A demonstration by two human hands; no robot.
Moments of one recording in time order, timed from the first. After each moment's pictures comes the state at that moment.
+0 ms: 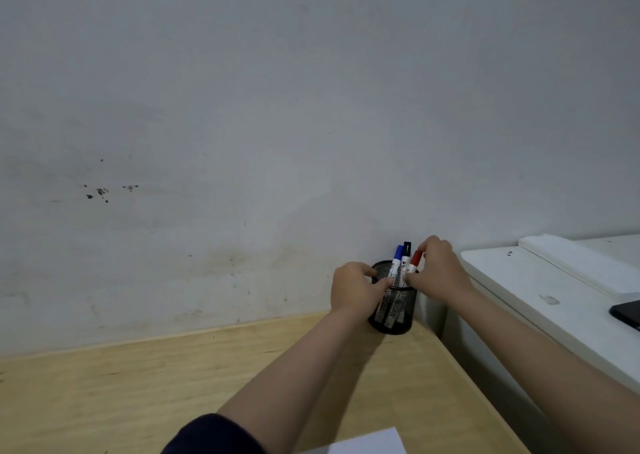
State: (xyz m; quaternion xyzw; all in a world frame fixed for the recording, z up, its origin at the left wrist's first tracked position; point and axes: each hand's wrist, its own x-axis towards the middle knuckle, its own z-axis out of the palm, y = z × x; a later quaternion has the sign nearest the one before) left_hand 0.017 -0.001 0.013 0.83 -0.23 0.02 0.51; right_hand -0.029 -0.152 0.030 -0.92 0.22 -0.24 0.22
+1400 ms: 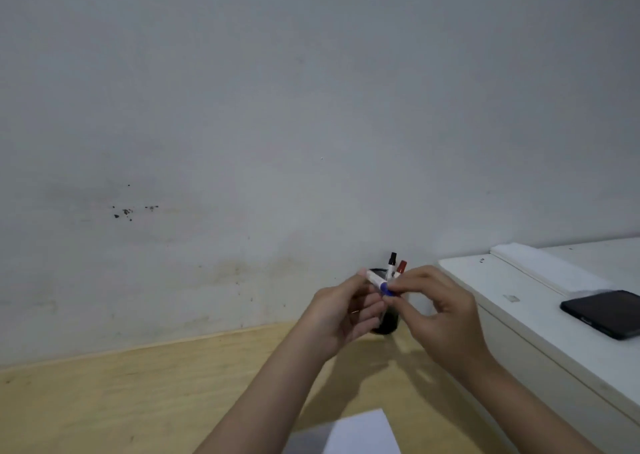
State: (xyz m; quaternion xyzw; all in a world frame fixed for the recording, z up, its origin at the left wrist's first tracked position) left_hand -0.065 0.078 0.073 0.53 -0.11 -0.37 0.76; right_hand -0.158 -0.046 0.062 -0.80 -0.09 -0.51 0.31
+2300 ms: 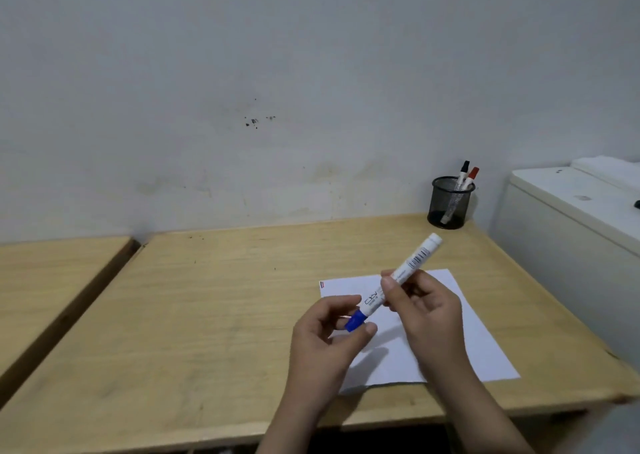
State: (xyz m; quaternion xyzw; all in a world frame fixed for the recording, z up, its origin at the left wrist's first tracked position) left_hand -0.244 0.288 -0.019 0.65 -0.13 -0.01 0.75; right_hand -0.266 0.159 -0.001 -0.64 0.03 -0.31 0.70
